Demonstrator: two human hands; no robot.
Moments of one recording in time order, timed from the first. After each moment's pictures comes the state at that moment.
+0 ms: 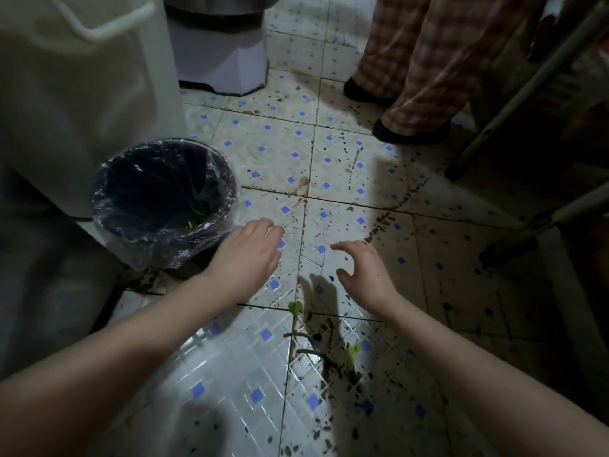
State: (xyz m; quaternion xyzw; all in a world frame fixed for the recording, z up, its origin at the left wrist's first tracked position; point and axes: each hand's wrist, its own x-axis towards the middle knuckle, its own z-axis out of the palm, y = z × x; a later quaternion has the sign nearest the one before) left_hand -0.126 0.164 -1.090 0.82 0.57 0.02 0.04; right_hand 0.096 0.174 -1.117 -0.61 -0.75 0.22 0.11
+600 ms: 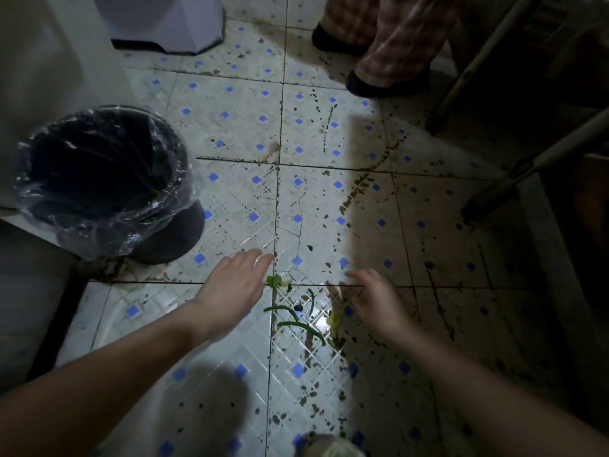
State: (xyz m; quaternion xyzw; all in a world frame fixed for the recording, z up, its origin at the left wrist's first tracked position) left_hand -0.099 0.125 -1.166 0.84 0.53 -0.08 0.09; right_hand 0.167 0.097 -1.177 -0.68 -0.66 0.31 0.08
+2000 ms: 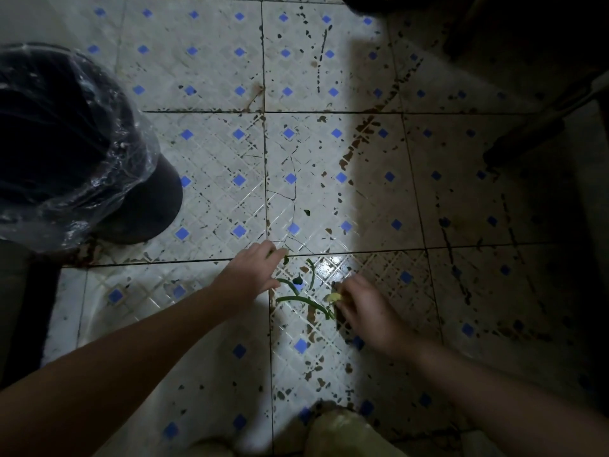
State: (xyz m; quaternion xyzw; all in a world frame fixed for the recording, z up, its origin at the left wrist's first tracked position) left_hand -0.081 0.125 -1.232 0.88 0.43 0.01 0.19; right_hand 0.161 0.055 -1.231 -0.62 -0.68 0.39 0.07
